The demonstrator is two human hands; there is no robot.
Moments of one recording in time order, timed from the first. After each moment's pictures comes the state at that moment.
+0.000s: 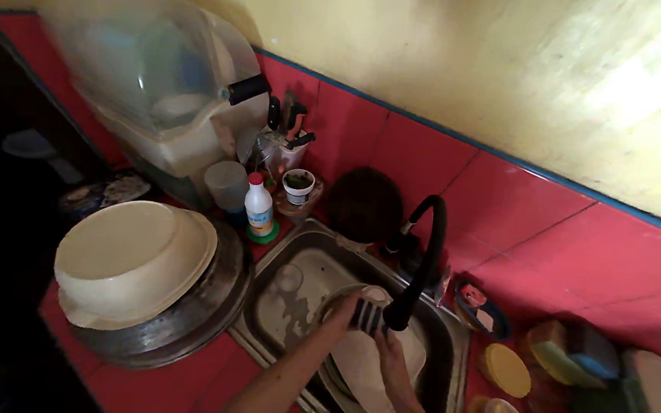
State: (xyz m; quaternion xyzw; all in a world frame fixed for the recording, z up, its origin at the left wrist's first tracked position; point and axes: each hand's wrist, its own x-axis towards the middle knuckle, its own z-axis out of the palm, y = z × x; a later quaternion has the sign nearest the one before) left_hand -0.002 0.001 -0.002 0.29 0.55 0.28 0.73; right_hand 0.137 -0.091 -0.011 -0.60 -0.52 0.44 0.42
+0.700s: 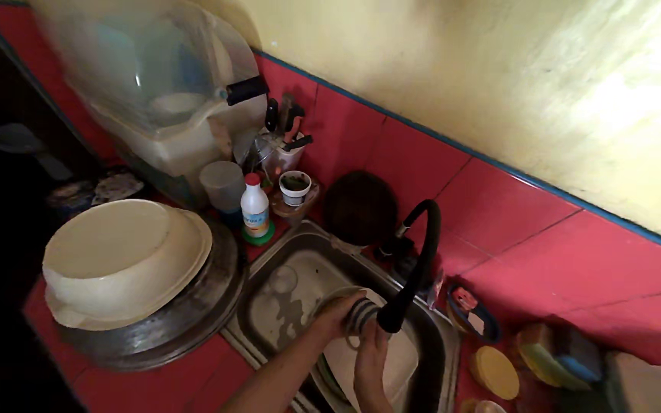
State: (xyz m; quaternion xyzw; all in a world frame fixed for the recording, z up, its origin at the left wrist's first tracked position) left_hand 0.002 0.015 -0.022 0.19 0.42 0.26 0.84; right_hand 0.073 -0.087 0.014 -0.66 -0.45 0.33 0.50
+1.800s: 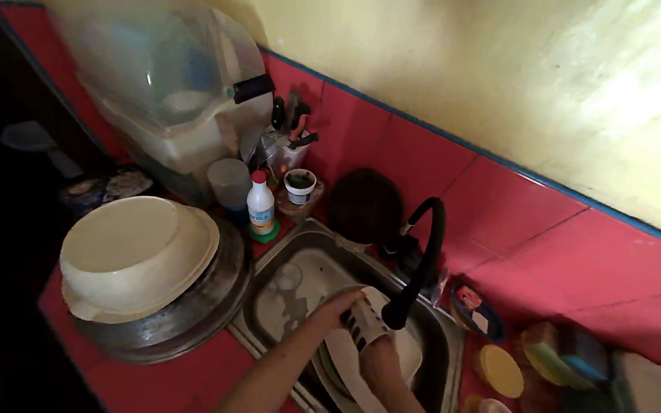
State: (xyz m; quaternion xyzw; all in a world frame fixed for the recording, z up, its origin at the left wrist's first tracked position) left_hand -0.011 0.021 -0.009 0.25 0.47 0.22 0.82; right_hand 0.121 -0.086 -0.005 -0.63 -0.77 0.11 0.00
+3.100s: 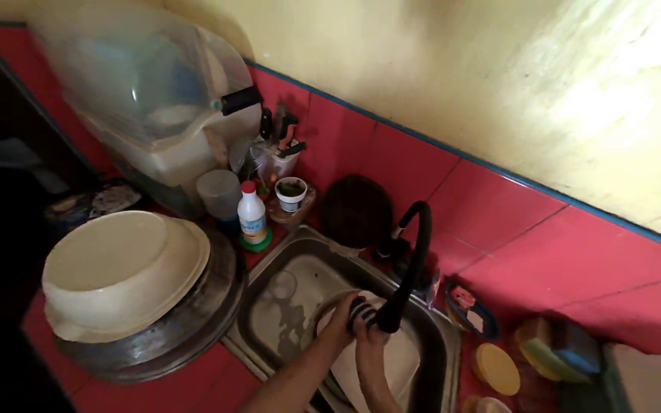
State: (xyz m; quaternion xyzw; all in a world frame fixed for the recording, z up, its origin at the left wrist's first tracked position) left_hand 0.021 0.000 -0.003 0.09 0.40 0.44 0.80; right_hand 0.086 -0.077 0.022 -0.70 -0.52 0.34 0.37
